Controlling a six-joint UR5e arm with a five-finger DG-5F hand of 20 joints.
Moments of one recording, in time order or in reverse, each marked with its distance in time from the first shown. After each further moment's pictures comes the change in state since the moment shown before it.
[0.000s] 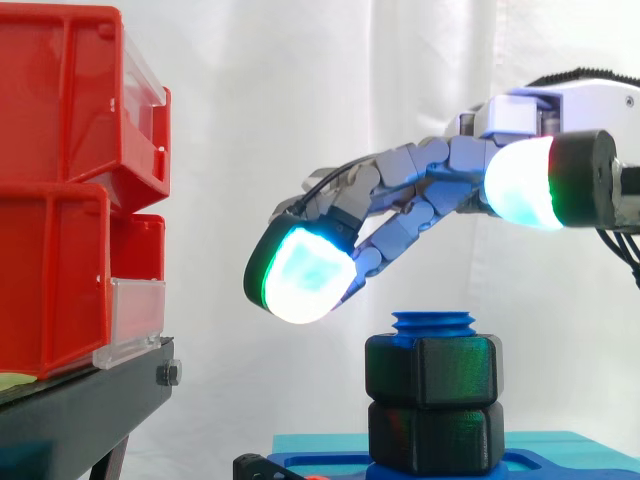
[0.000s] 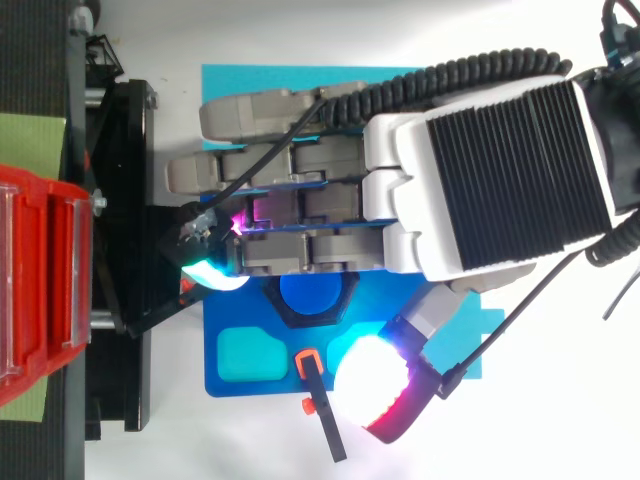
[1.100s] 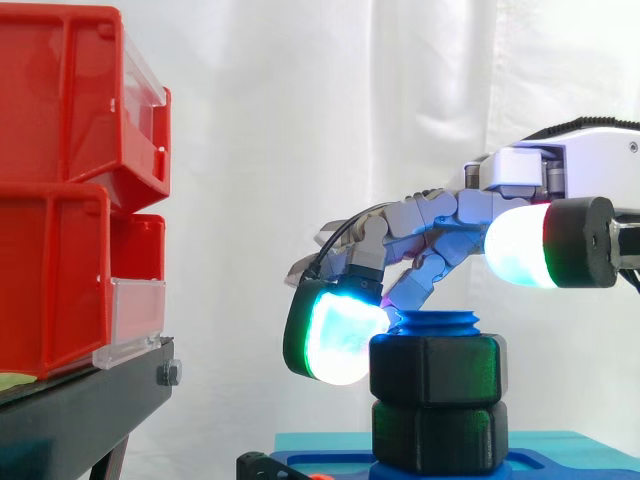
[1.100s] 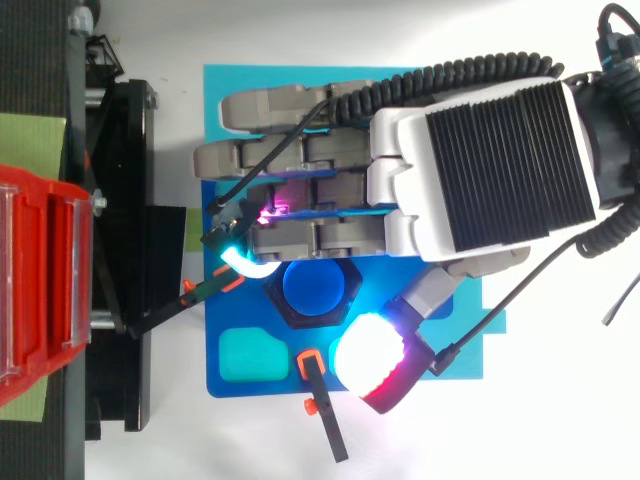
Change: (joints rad) arm -0.002 0.001 -0.039 0.000 0.030 0.005
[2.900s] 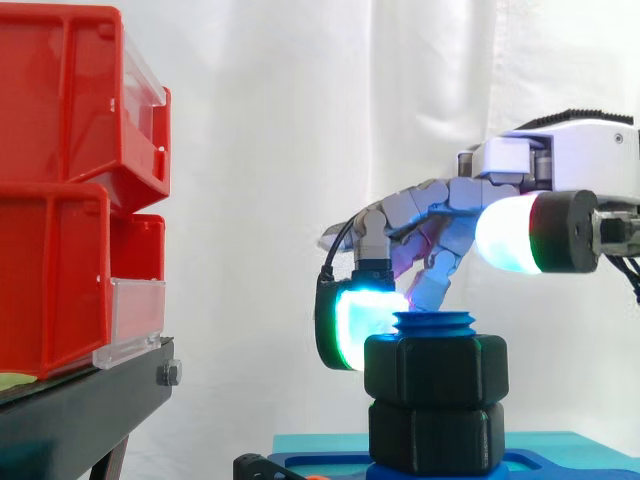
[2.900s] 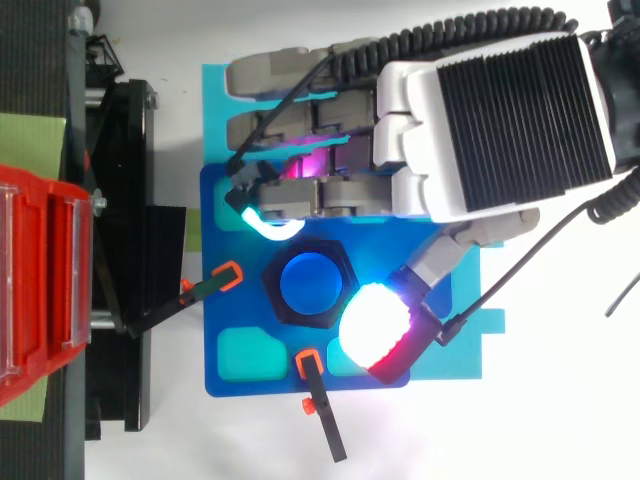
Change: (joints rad) arm -0.029 0.000 0.027 -0.012 -0.025 -0.002
